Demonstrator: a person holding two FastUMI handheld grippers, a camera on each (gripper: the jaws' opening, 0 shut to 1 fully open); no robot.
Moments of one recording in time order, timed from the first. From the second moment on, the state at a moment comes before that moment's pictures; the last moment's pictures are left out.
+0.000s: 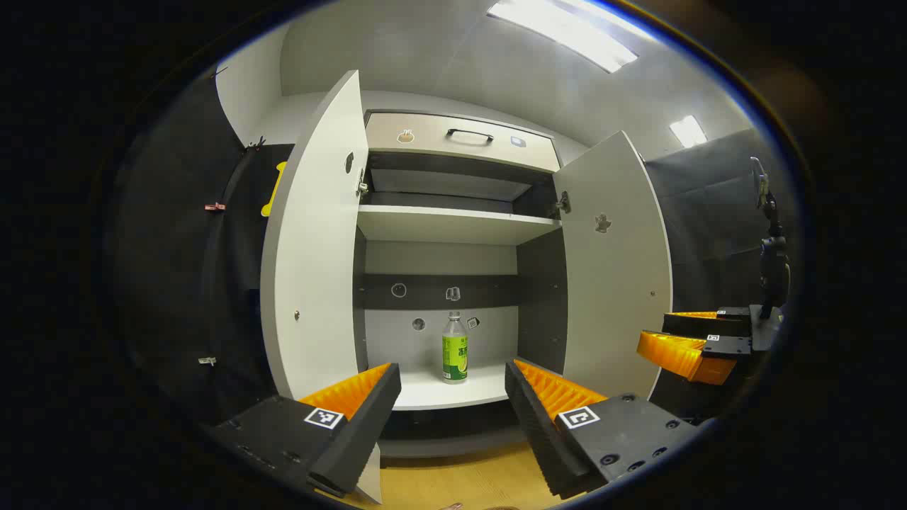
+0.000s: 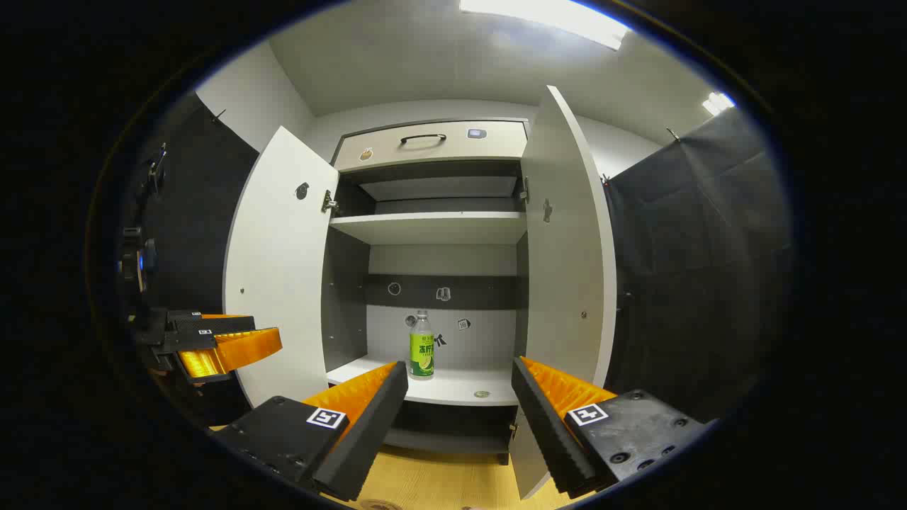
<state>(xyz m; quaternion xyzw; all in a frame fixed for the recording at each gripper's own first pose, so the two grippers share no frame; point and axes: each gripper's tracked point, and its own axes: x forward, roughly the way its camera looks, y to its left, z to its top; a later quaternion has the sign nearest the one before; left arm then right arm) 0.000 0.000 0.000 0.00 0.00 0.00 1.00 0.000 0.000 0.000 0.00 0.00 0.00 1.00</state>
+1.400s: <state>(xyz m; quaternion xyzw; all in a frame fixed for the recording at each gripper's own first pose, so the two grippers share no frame) 0.052 -0.017 -0.015 0.00 0.01 -0.06 1.00 0.005 0.013 0.000 -0.02 0.00 -0.03 1.00</state>
